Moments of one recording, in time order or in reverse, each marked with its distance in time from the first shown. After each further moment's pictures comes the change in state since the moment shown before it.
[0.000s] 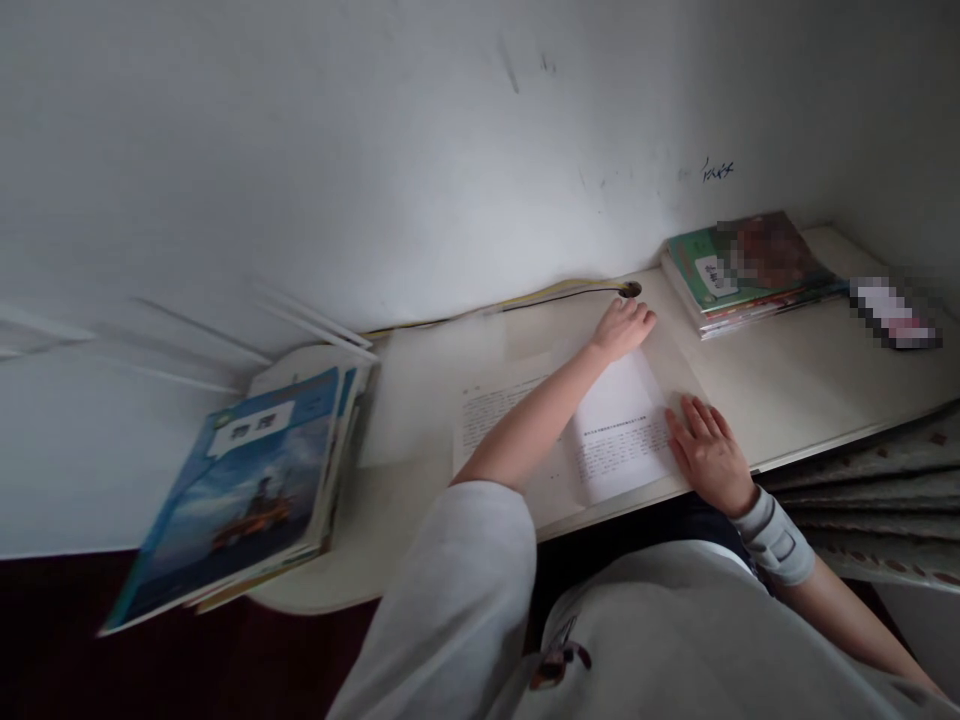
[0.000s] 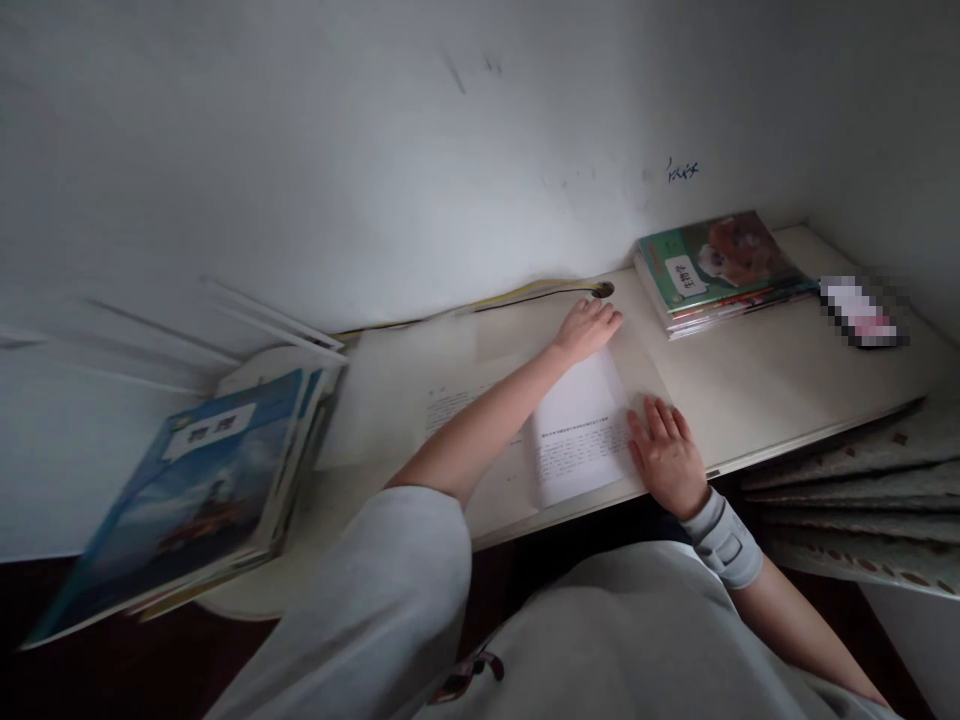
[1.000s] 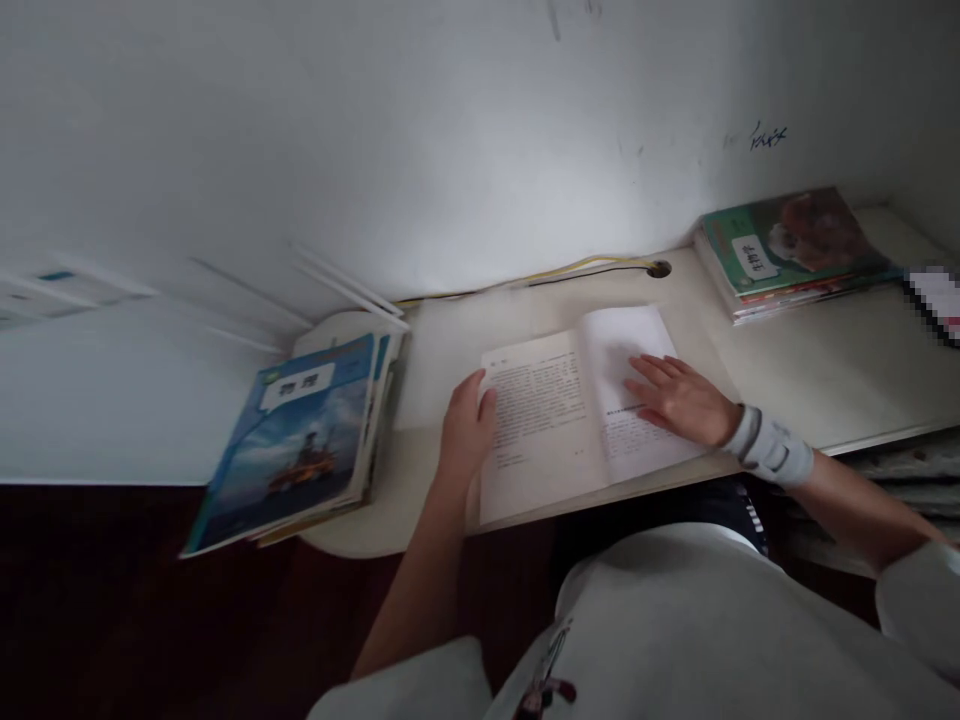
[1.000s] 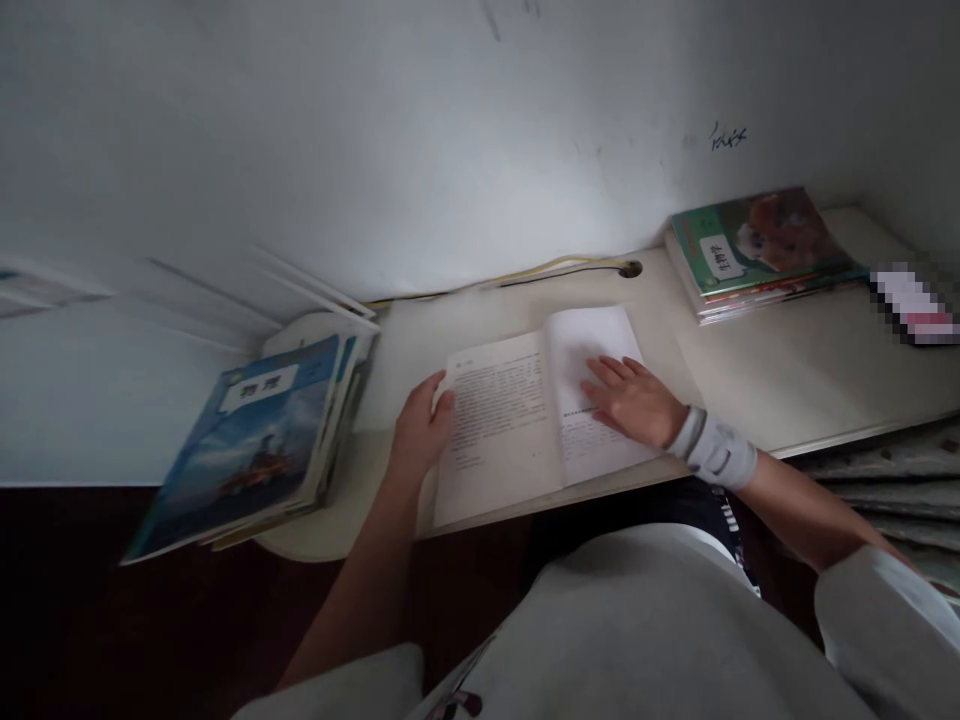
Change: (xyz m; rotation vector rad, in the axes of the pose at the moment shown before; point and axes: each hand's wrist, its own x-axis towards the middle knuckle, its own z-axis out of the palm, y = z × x) left_hand -0.288 -0.036 -0.019 -0.445 0.282 -0.972; right_hand 0.091 -0.017 -0.025 0.185 -0.187 -0.513
